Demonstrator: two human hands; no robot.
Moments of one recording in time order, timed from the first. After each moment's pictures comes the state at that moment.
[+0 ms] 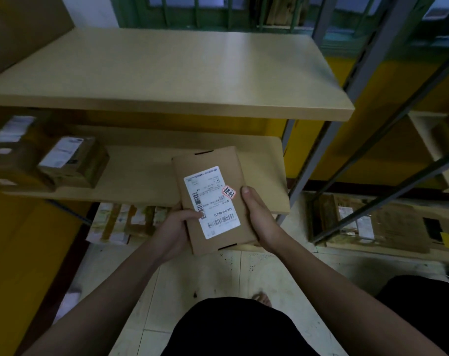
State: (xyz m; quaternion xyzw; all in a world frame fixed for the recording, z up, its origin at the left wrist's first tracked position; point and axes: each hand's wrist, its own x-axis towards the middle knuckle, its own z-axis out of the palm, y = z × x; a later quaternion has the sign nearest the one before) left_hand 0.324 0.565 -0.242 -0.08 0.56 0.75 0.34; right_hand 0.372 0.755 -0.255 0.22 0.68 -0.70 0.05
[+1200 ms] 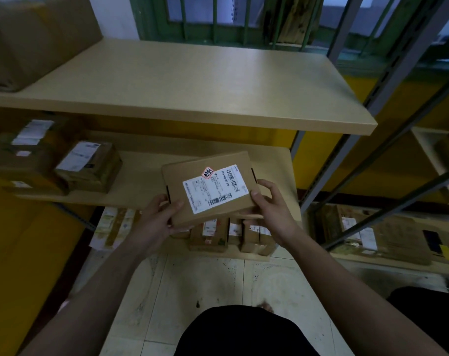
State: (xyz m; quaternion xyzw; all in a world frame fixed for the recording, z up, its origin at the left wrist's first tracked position) left_hand 0.283 0.482 -0.244 -0.08 0.63 0.73 0.26; right_hand 0.354 0.737 -0.232 0.25 0.64 -0.72 0.01
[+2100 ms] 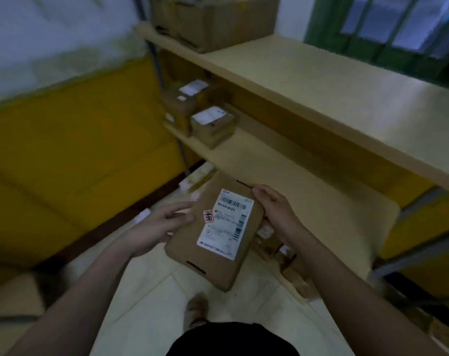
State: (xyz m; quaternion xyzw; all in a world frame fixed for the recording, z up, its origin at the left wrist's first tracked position) left_hand 0.458 0.413 -0.212 -0.21 0.68 0.68 0.16; right_hand 0.331 0.662 -0.227 0.00 0.71 -0.66 0.25
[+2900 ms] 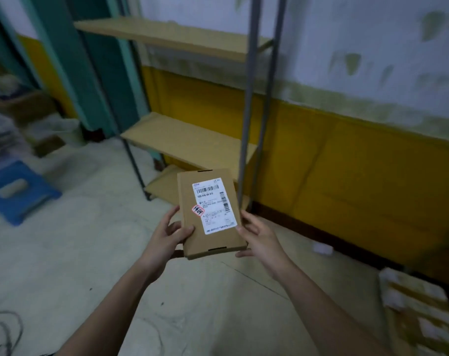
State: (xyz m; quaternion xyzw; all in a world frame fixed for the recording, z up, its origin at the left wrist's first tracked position) left_hand 1.049 0.378 -0.214 -0.55 0.39 0.59 -0.44; right_hand 0.818 0.368 -0.197 -0.46 0.56 -0.38 0.58
